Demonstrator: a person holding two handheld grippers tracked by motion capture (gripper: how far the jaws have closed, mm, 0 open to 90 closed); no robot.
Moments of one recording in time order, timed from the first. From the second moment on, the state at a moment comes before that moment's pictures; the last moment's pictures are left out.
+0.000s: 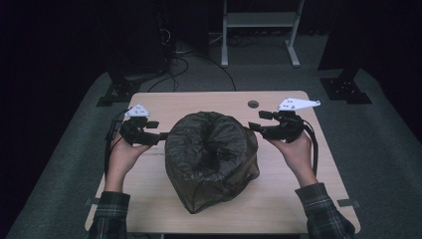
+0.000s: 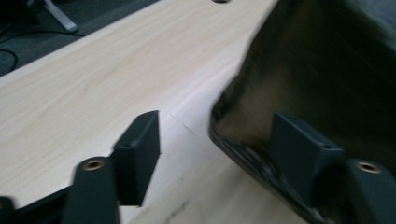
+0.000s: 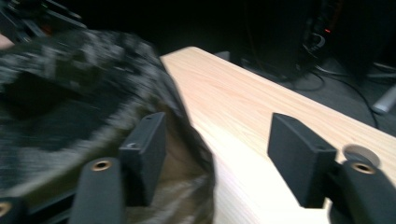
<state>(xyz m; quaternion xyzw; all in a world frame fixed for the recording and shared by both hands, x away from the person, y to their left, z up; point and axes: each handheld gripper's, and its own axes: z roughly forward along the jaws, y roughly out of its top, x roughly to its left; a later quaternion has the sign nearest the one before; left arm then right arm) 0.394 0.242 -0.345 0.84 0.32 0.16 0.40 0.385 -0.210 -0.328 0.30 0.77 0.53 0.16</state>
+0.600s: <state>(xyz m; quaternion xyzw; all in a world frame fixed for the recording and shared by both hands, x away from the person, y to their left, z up) 0.313 0.249 -0.388 0.87 0.27 0.14 0.38 0.371 -0.194 -0.304 0.22 0.79 0.56 0.10</state>
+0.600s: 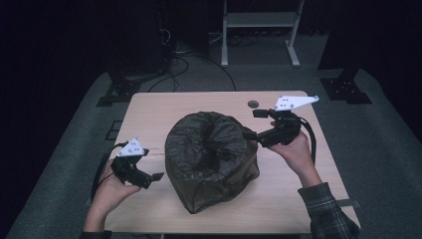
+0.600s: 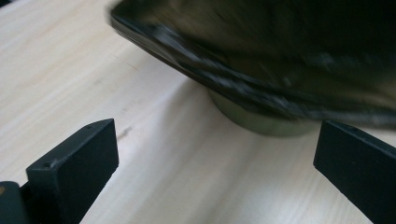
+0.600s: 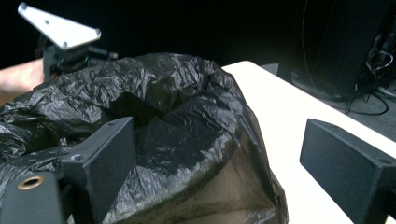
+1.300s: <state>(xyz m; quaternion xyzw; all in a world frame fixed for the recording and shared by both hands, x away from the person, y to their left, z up) 0.287 0.220 -0.473 0.92 0.23 0.11 0.31 0.360 -0.169 -0.291 0.17 0.80 0.56 0.10</state>
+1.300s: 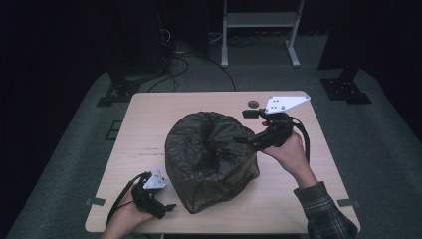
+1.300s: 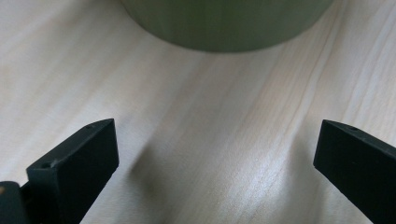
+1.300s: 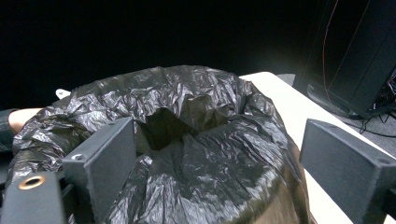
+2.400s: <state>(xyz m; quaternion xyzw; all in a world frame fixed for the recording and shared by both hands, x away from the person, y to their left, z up) 0.286 0.226 -0.484 0.90 0.22 0.10 0.37 0.364 -0.065 -0.306 0.11 0.93 0.34 0.06</state>
